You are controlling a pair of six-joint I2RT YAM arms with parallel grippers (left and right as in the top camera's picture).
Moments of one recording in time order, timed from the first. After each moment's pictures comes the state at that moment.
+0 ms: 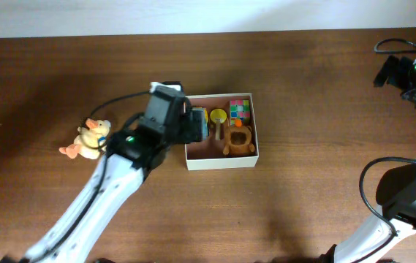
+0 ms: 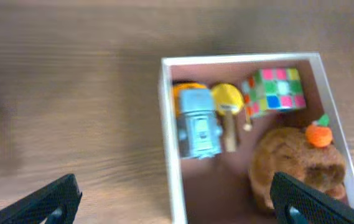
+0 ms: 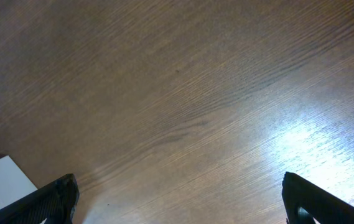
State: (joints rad) left arm -0.47 1.42 1.17 -0.62 -0.15 -0.38; right arm -0.41 2.02 2.22 -1.51 -0.03 0.18
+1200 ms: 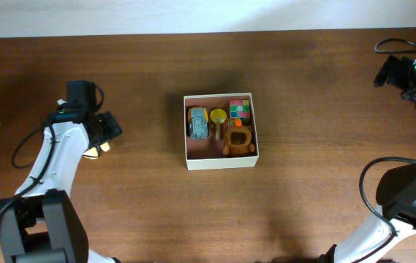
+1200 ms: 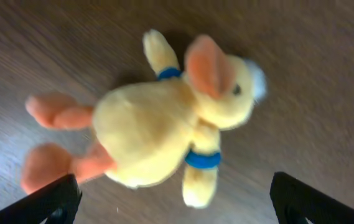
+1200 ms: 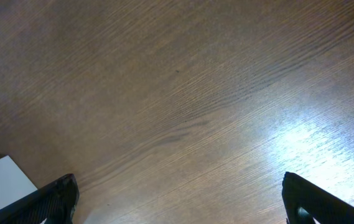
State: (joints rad) left arm 0.11 1.70 1.18 -0.73 -0.22 -0.44; right arm -0.41 2.02 2.22 -1.51 -0.03 0.18
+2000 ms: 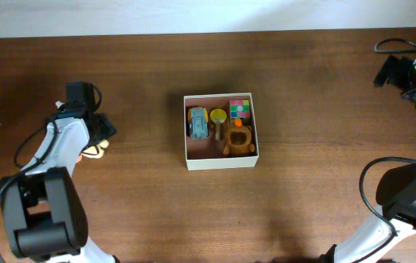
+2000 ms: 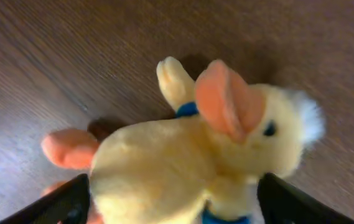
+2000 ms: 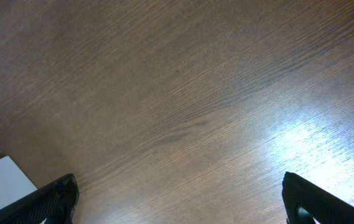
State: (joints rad) left arm 0.13 1.82 1.18 -0.62 -0.27 -0.45; right arm -0.41 2.02 2.22 -1.51 -0.03 0.18
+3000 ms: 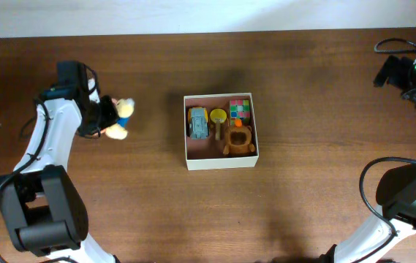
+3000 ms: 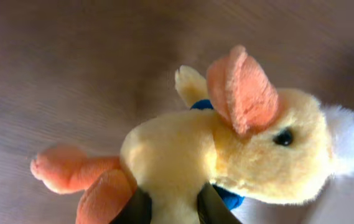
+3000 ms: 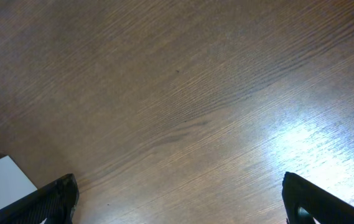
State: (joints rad) left arm 0.14 1.86 1.44 -0.86 0.17 -0.26; right arm -0.41 2.02 2.22 -1.51 -0.03 0.18
